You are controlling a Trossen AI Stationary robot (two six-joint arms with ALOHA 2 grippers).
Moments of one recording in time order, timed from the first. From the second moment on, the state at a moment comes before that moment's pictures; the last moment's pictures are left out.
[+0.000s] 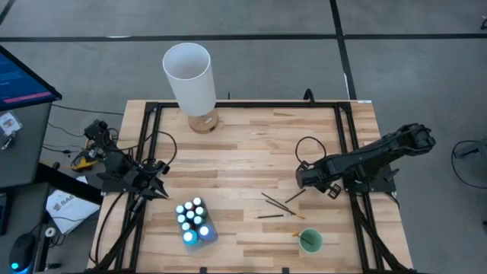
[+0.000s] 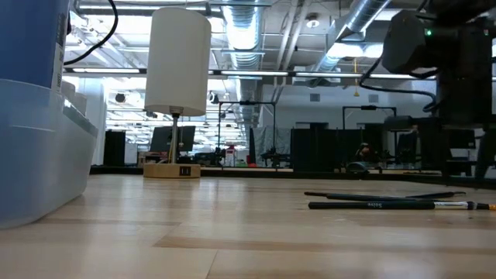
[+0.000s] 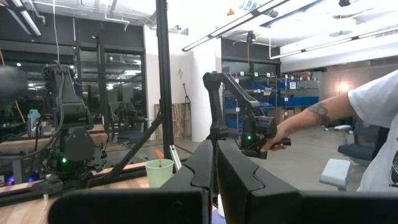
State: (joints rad) left arm -0.78 0.01 0.01 0.32 -0.27 0.12; right arm 0.22 1.36 0.63 -0.82 0.08 2.46
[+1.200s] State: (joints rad) left arm -0.78 0.01 0.01 0.32 -0.27 0.12; right arm 0.18 1.36 0.56 -0.68 0.06 2.45
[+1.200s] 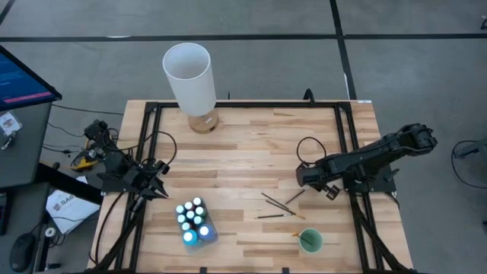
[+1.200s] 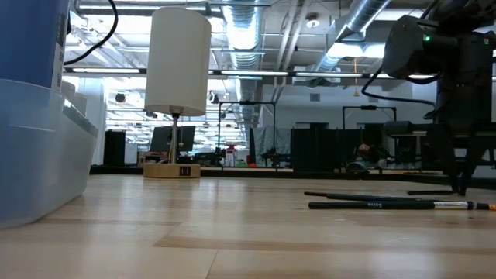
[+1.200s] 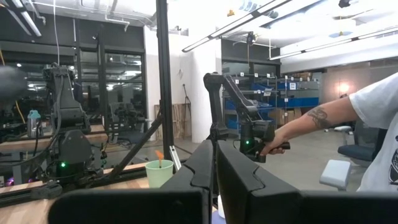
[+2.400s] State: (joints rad) left arm -0.78 0.01 0.01 0.33 -0.27 0.12; right arm 0.31 1.25 1.10 -1.14 0.80 1.67
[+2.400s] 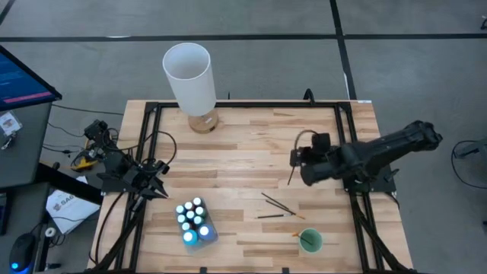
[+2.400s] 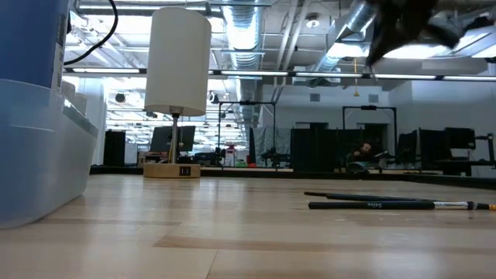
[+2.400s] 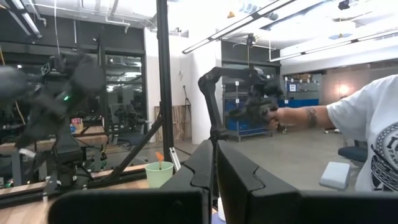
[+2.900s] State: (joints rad) left arm -0.78 0.01 0.01 0.34 -0.27 0.12; right arm 0.74 1.26 1.26 -1.14 1.05 1.38
